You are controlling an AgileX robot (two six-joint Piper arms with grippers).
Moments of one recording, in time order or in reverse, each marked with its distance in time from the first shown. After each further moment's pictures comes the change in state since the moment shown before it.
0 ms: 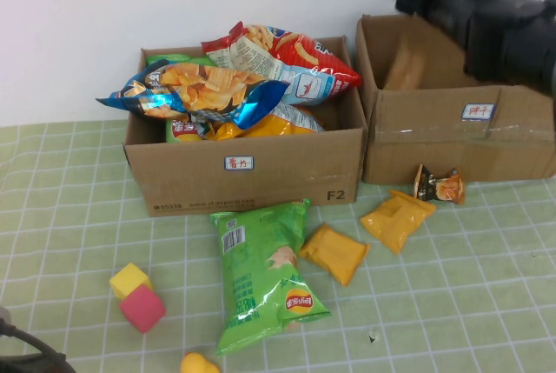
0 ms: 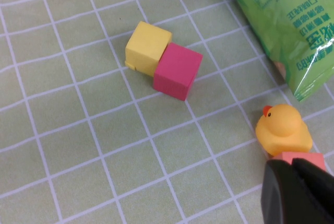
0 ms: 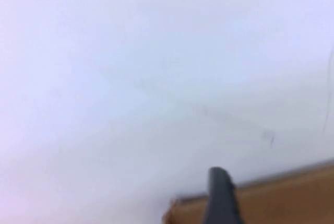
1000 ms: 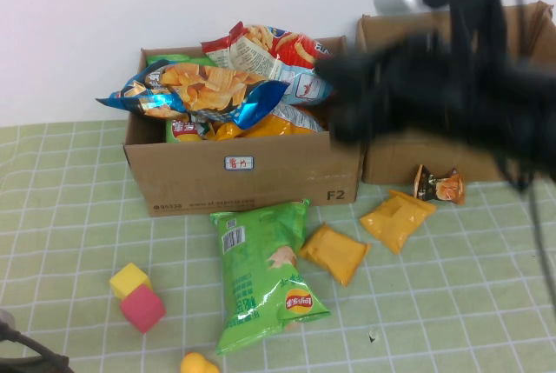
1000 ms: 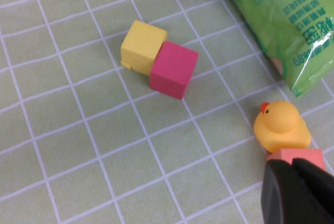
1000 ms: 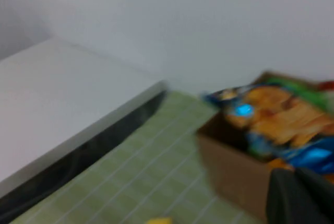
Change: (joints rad) right arm 0.272 -0.670 0.672 0.159 0.485 -0.476; left arm 0.000 0.000 0.011 -0.017 -0.003 0.038
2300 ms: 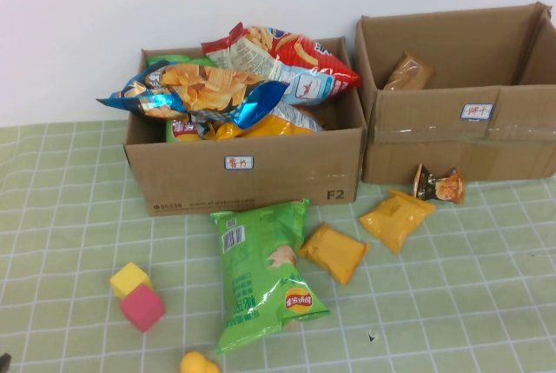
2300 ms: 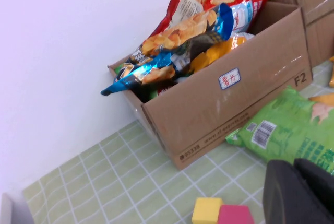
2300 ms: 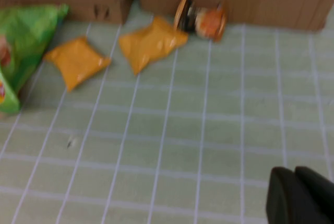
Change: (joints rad) right arm 0.002 -1.010 0.709 -2.262 0.555 2.334; left arm 0.000 -0.621 0.035 -0.049 -0.004 0.299
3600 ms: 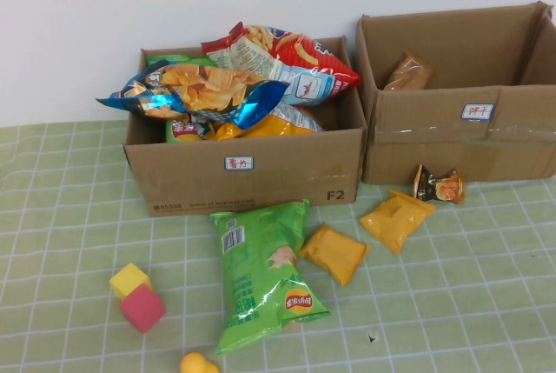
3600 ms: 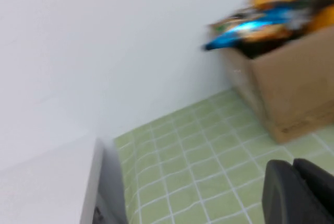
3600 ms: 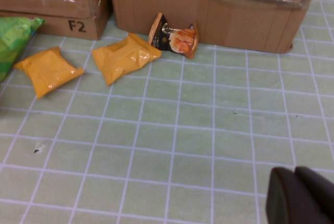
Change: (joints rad) right arm 0.000 -0.133 0.084 -0.126 -0.006 0.028; left arm 0.002 -0.007 0.180 0.478 -0.301 -0.443
